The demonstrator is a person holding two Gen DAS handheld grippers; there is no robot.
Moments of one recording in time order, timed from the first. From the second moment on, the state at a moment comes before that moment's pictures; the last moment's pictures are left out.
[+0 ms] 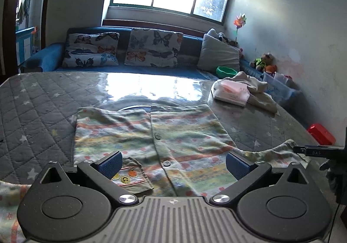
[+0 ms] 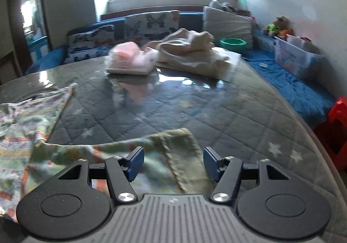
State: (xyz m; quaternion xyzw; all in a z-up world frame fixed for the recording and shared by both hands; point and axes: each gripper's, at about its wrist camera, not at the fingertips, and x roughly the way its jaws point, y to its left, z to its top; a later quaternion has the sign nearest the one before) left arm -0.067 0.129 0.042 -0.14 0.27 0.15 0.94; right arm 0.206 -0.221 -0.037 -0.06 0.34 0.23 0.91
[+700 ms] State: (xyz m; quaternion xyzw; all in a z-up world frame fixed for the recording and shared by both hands) left arm -0.033 0.078 0.022 -0.10 0.34 0.11 0.93; right arm 0.194 -0.244 -0.046 -0.03 0.35 0.20 0.91
